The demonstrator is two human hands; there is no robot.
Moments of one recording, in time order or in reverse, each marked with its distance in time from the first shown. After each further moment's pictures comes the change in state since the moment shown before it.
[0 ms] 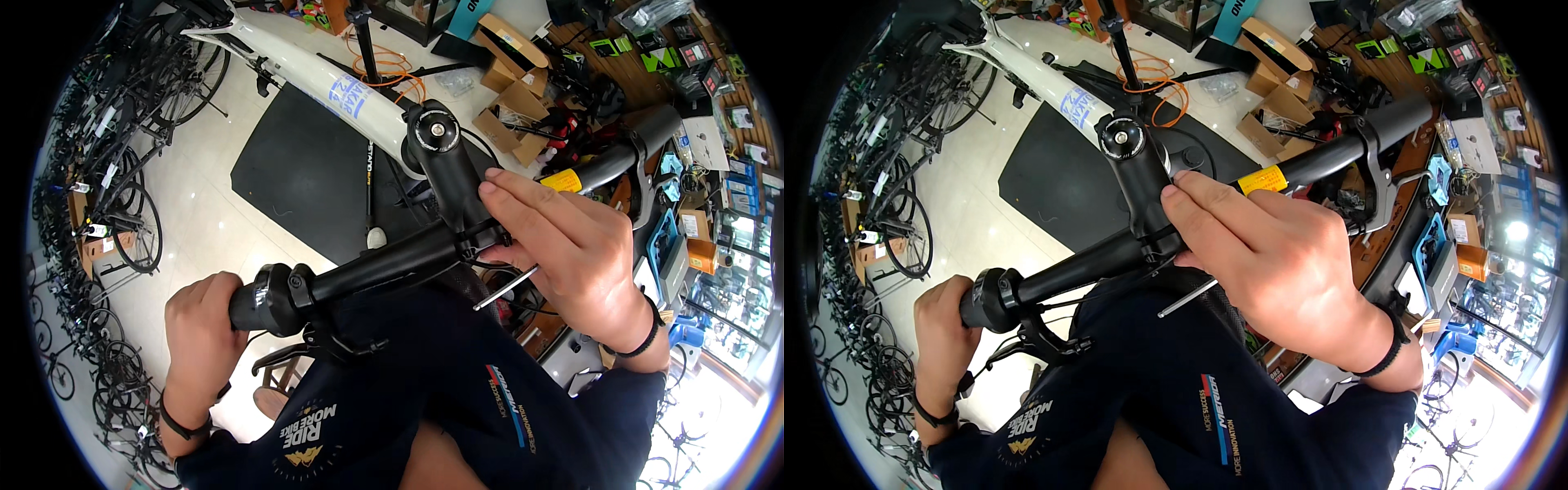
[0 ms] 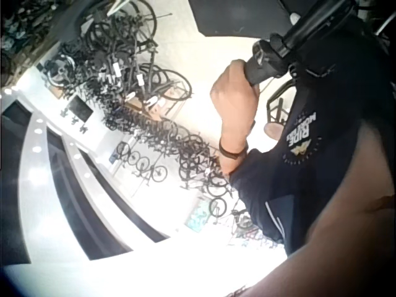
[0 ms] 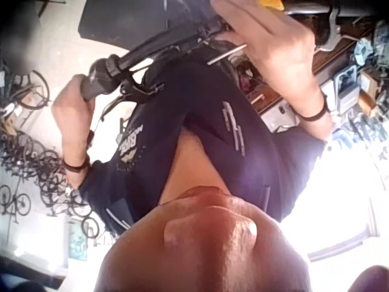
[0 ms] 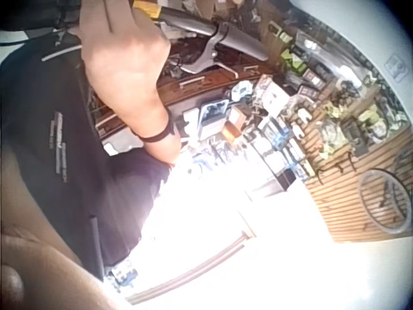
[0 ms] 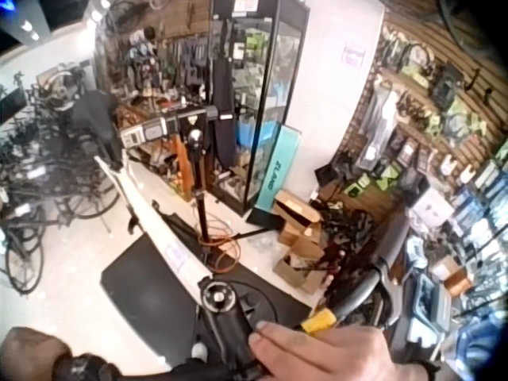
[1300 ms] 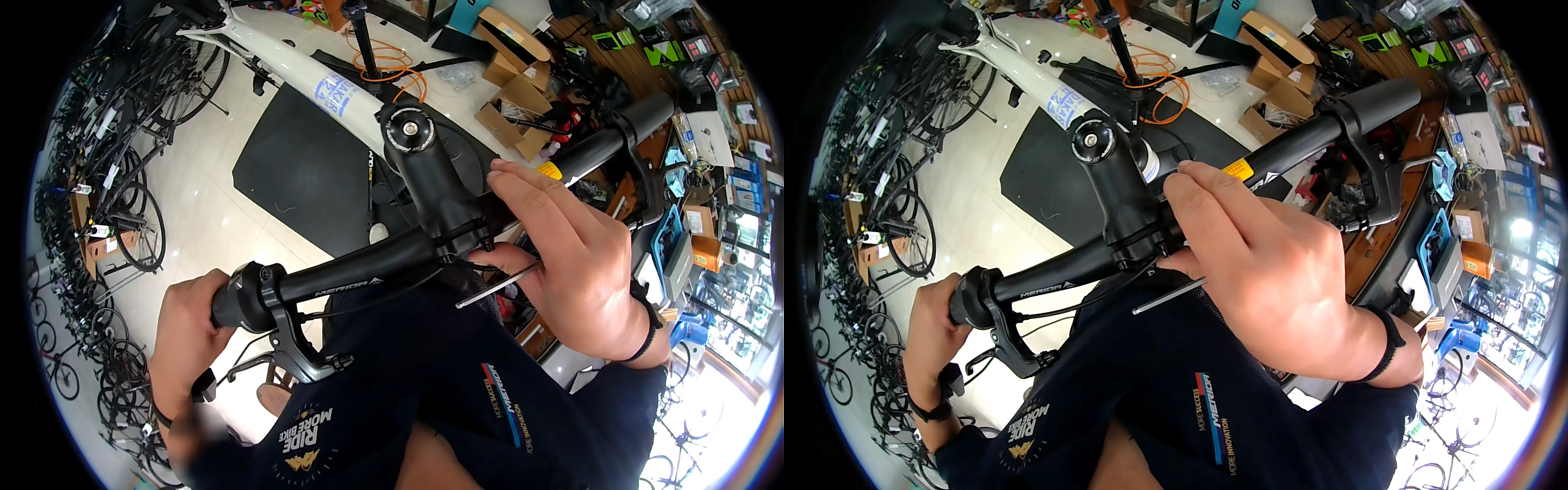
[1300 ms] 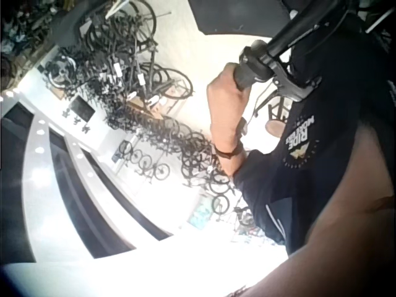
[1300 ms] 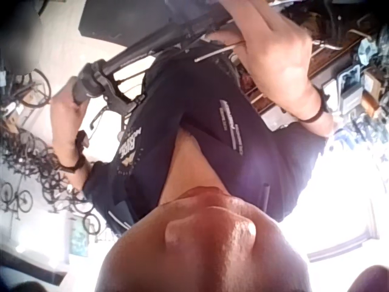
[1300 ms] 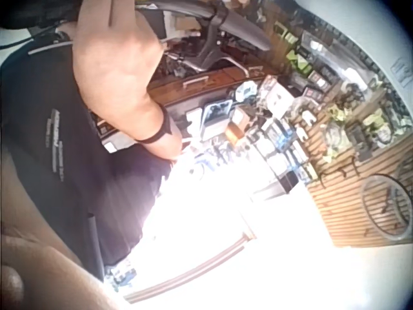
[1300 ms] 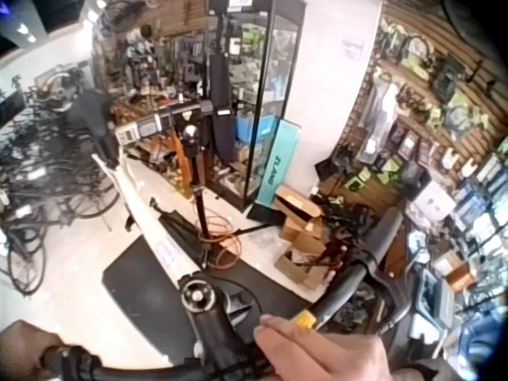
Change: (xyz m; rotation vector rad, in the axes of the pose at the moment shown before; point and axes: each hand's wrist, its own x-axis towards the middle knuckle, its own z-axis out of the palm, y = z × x) left_hand 0.008 -0.018 -0.006 -0.224 -0.242 -0.058; right_hand -0.003 -0.010 0.000 0.098 0.007 0.227
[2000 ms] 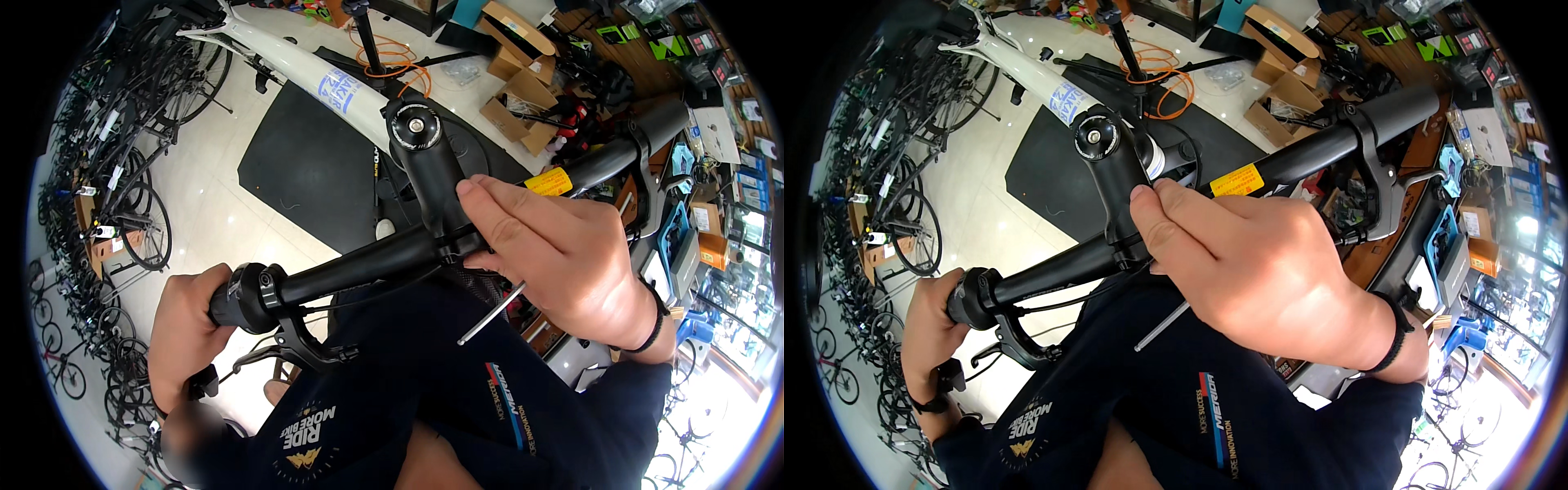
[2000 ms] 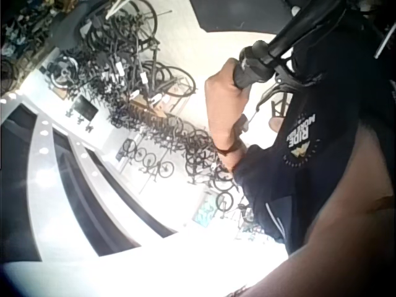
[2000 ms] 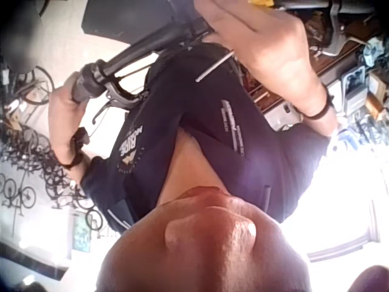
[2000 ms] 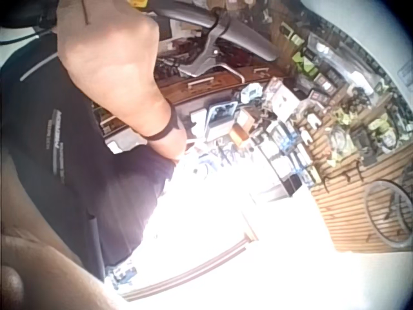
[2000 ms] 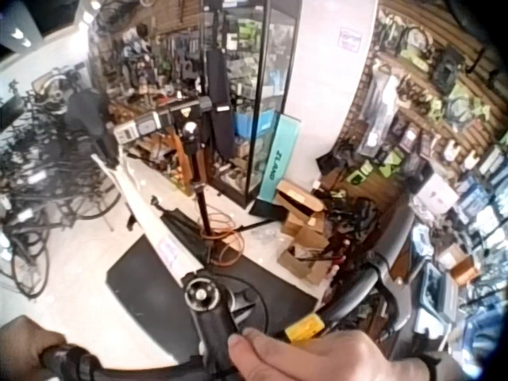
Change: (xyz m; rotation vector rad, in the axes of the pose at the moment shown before) left_hand 0.010 0.010 -0.012 -0.105 -0.032 -0.055; right_hand 0.010 0.015 0.008 0.015 -0.027 -0.339
